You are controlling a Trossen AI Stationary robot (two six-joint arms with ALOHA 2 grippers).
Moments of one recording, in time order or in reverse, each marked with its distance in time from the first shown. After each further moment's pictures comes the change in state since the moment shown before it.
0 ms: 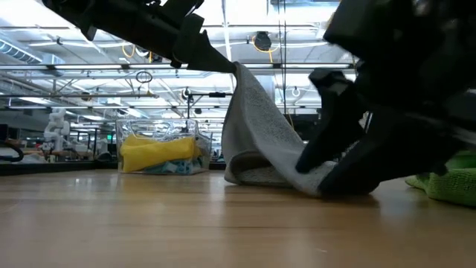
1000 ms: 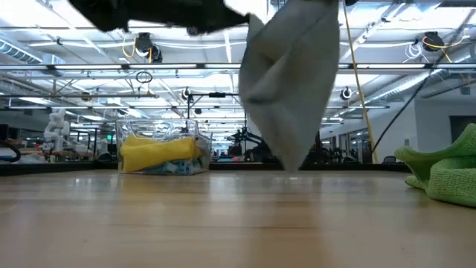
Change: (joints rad) left arm 0.152 -0.020 0.067 0.326 0.141 0.192; right arm -0.319 -0.958 -0.138 -0.154 -0.086 -0.216
